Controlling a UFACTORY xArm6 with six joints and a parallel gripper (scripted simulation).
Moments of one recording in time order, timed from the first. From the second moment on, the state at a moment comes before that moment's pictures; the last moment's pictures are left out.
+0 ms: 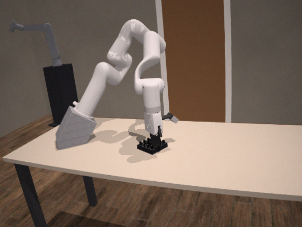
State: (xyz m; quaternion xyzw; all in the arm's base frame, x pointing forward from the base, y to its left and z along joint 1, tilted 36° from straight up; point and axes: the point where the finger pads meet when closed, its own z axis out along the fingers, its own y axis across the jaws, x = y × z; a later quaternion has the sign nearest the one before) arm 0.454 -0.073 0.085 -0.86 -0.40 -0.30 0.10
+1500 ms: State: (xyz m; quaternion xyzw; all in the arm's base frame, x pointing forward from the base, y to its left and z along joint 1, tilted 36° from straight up) arm 0.454 -0.073 0.085 -0.86 -0.39 -0.30 0.10
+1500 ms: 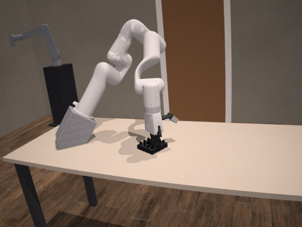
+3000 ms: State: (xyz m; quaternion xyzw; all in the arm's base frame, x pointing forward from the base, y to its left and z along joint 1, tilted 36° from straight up) arm 0.454 -0.073 0.085 -0.95 -0.06 -0.24 0.20
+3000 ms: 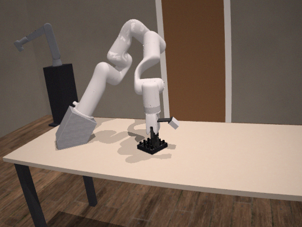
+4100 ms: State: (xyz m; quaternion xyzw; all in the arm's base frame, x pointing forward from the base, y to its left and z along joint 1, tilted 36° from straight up) arm 0.454 -0.073 0.085 -0.95 0.09 -0.21 0.24
